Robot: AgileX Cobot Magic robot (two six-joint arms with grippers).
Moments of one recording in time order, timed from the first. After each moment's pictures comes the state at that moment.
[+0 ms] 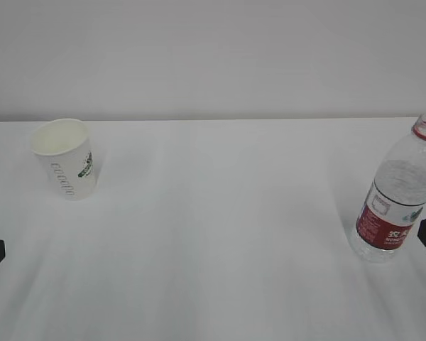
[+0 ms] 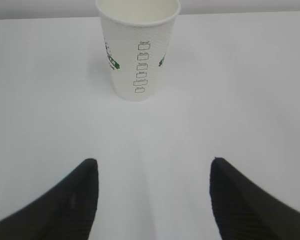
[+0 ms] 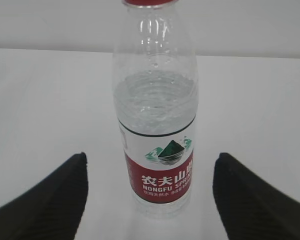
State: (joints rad) left arm -0.25 1.10 0.00 -0.07 -0.61 -0.06; right arm 0.10 0.96 0.01 -0.14 -0.56 0.12
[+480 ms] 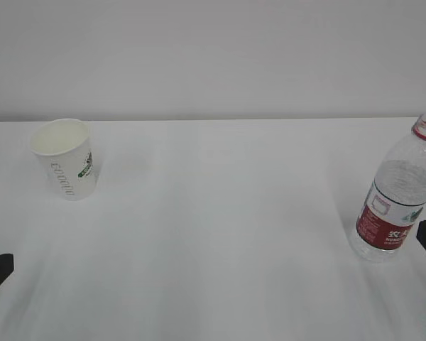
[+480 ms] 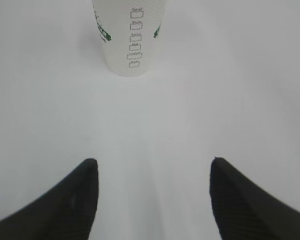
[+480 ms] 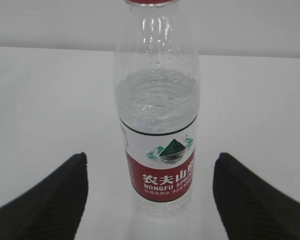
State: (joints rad) left arm -0.25 1.19 0.00 -0.04 -0.63 -0.08; right arm 0.10 0.97 0.01 -0.15 -0.56 0.12
